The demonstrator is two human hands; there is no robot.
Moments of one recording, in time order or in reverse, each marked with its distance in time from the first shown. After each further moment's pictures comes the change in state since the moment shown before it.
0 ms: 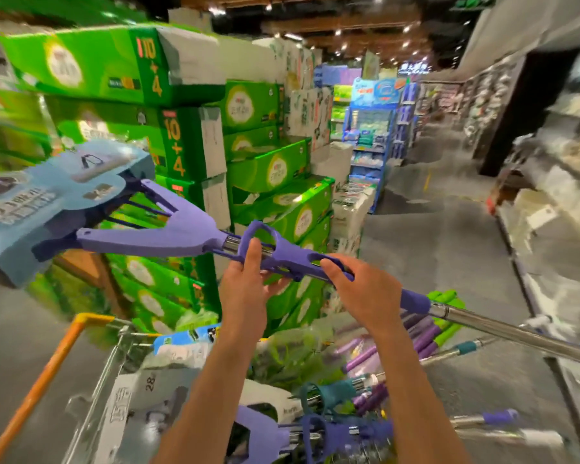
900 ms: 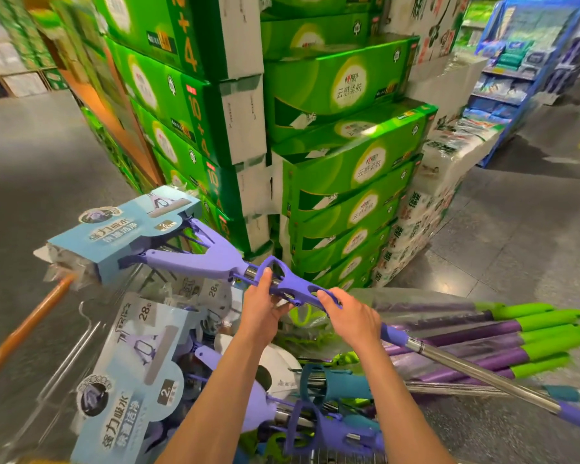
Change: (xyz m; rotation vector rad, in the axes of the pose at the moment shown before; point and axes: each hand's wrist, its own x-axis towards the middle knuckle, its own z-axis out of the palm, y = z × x) left_hand 0.063 -0.207 -0.062 0.034 0.401 -0.390; right_hand 0.031 0.127 0.213 0.006 -0.667 -0.019
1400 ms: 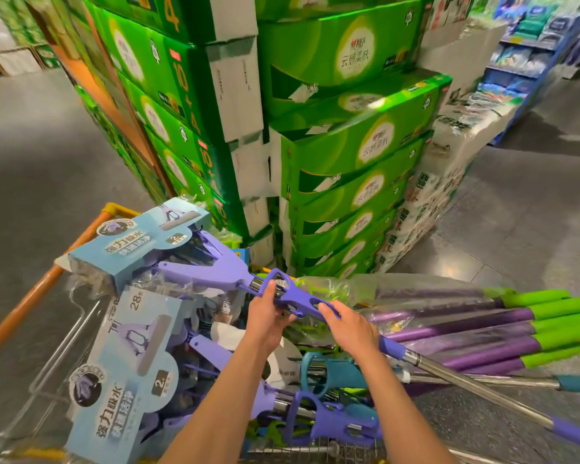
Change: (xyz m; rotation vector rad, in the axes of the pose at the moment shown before) left_hand 0.013 -0.047 -0.013 0.002 0.083 -0.163; right_hand 0.007 0.038 0.053 0.023 -0.220 0.099
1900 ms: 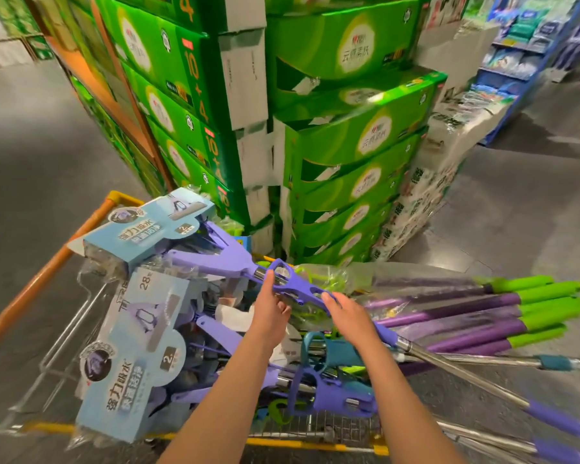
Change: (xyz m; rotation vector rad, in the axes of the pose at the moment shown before) left_hand -0.029 -0.006 -0.008 -0.096 -0.093 -0.040; right_hand -0.011 0.007 0.012 0.221 -0.027 0.045
